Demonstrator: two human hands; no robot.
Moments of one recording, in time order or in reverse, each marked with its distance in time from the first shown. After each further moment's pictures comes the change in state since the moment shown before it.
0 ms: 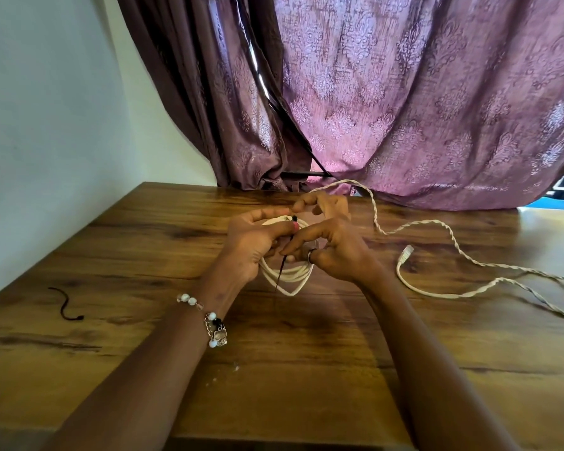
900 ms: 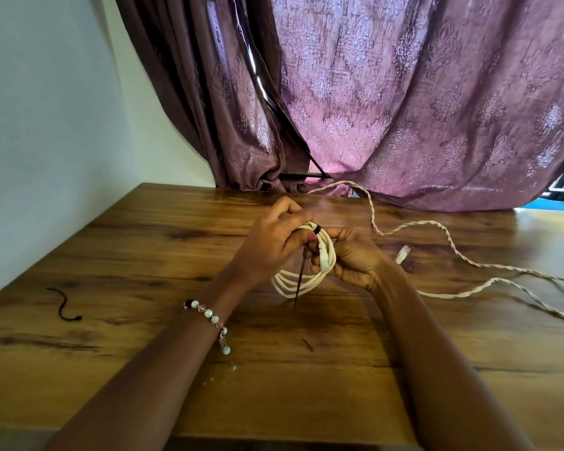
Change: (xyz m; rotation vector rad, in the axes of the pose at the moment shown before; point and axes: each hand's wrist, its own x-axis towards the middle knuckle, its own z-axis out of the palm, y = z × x) left_hand 0.000 -0.007 0.002 0.789 -0.269 1.080; right_hand -0.014 0.022 -0.004 1.247 -0.045 0.785
